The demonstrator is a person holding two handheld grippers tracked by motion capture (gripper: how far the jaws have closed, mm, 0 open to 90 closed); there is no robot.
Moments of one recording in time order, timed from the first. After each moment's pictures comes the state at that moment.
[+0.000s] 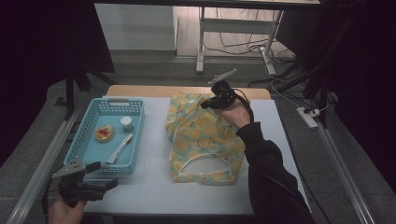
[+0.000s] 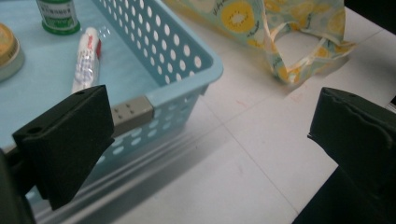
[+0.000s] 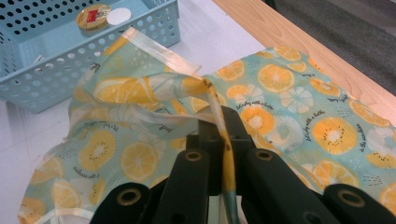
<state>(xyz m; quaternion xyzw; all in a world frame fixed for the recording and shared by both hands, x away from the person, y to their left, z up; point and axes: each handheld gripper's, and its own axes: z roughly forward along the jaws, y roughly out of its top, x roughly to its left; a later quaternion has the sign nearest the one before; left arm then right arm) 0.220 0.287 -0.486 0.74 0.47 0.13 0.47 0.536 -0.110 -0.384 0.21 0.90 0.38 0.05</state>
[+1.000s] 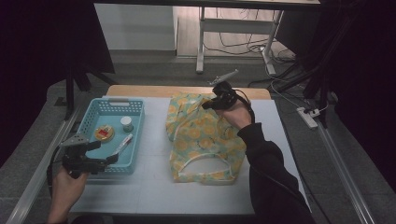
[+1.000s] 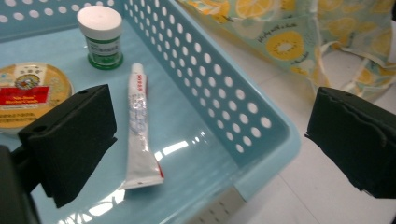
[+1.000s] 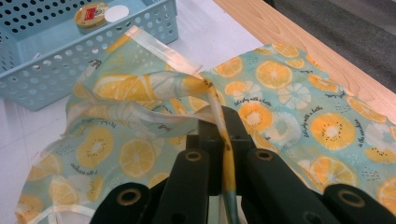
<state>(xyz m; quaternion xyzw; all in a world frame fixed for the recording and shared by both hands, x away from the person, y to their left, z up) 0.287 0.306 -0.471 0.74 0.50 0.14 0.43 0.536 -0.114 -0.386 0.21 0.90 0.38 0.05</state>
